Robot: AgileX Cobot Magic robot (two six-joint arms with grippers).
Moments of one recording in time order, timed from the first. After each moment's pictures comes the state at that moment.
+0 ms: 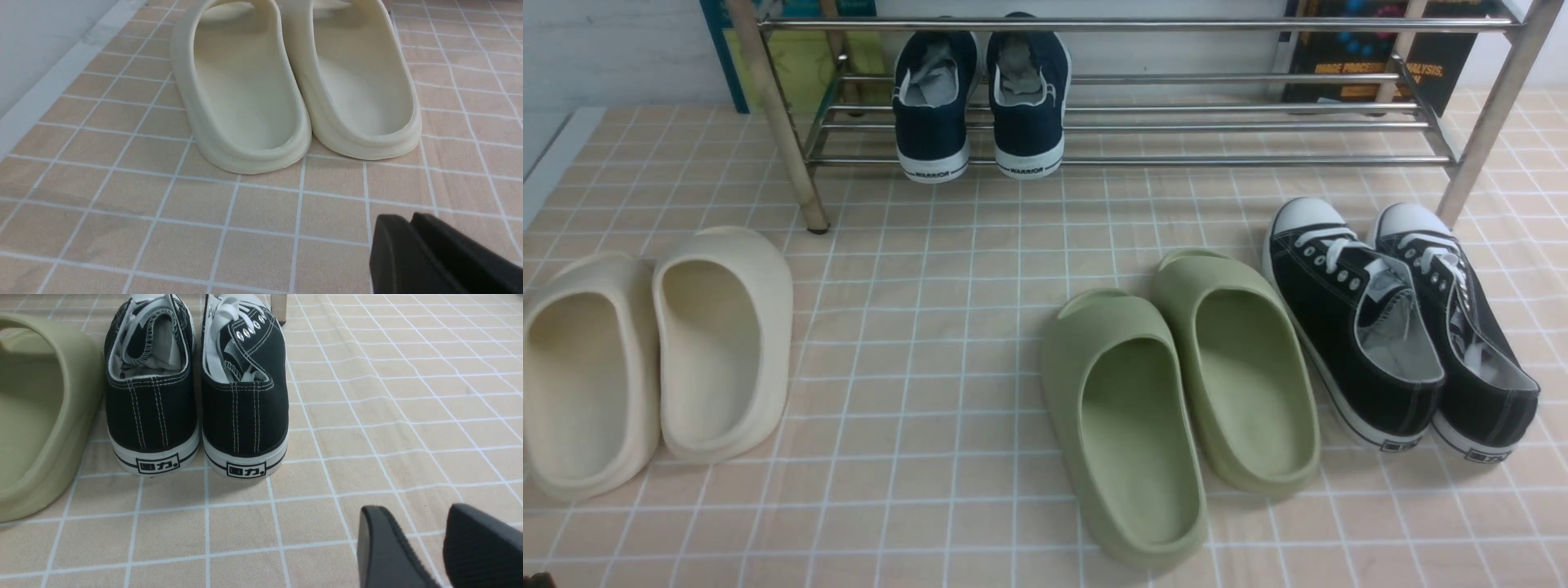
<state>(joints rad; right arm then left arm) -0.10 -0.01 0.02 -0.12 0.36 0.14 0.08 -0.01 0.03 0.10 0.37 -0.12</state>
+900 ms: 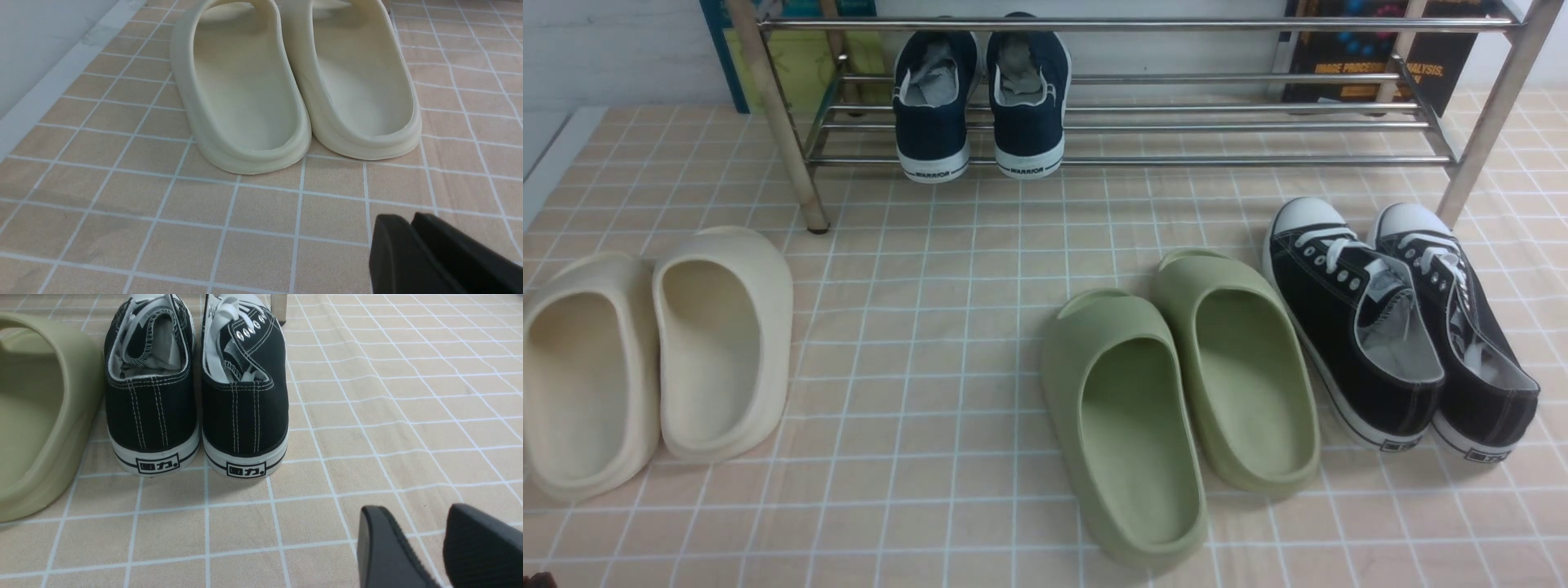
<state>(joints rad) -0.10 -0.01 0.02 -0.12 0.36 0.14 0.08 -0.01 0.03 0.10 0.36 -0.11</state>
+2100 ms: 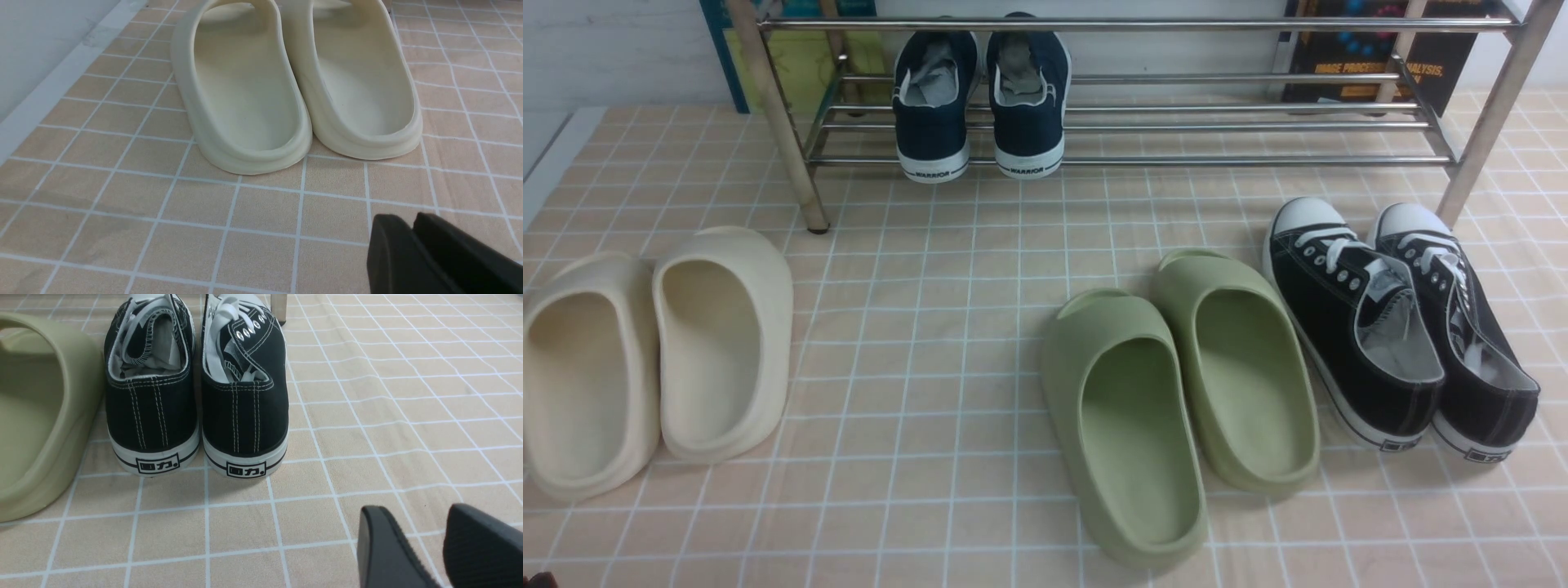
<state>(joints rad) -0.10 -0.01 0.02 -0.12 0.36 0.14 0.08 -0.01 0.03 0.10 0.36 -0.11</state>
